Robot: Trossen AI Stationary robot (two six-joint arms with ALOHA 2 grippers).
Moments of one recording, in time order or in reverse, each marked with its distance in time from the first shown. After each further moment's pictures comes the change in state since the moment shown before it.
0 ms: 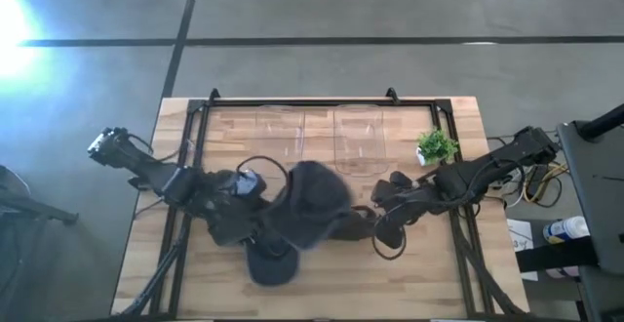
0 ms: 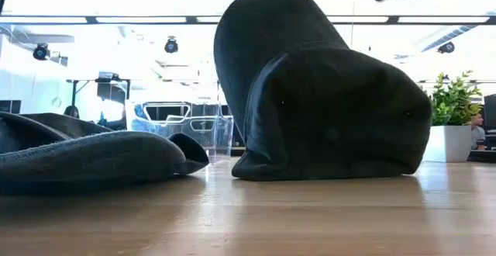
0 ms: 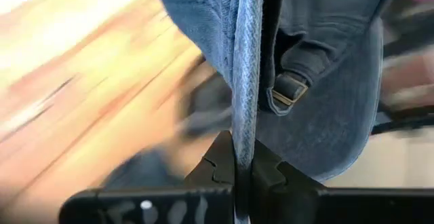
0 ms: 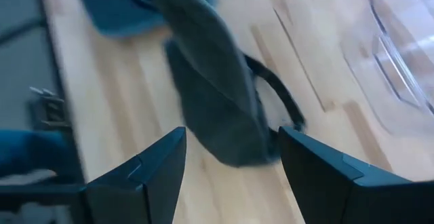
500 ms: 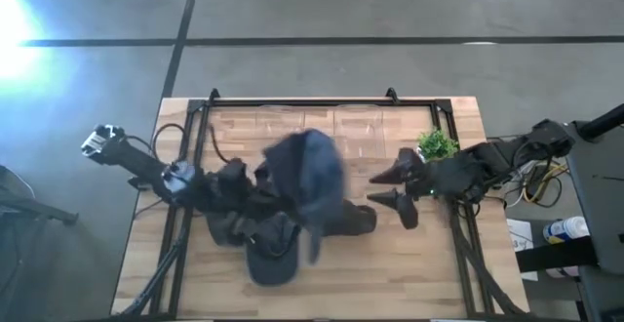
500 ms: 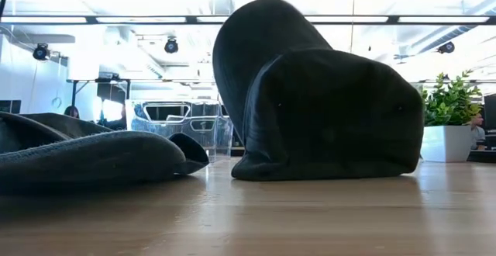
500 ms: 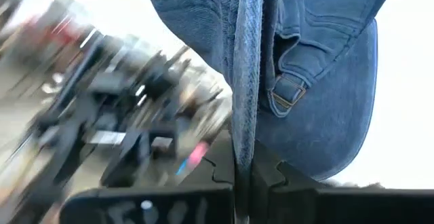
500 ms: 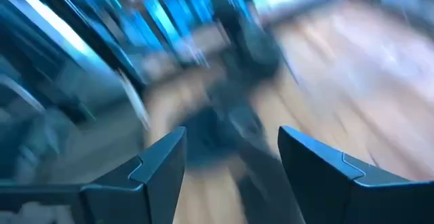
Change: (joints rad) left arm 0.050 -0.103 -0.360 1.517 0.213 0.651; right arm 0.003 -0.222 0.000 0.404 0.188 -0.139
